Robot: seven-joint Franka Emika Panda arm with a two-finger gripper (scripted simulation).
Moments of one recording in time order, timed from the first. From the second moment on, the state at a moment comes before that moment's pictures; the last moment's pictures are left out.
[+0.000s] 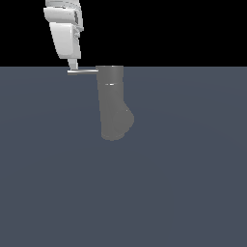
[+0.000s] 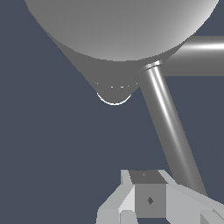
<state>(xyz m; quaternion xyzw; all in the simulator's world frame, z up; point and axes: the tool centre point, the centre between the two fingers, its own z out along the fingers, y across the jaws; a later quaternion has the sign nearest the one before) 0.037 0.160 0.270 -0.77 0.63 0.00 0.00</state>
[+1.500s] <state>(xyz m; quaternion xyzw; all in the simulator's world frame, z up) -0.030 0.119 0.270 -0.78 0.62 0.00 0.00</state>
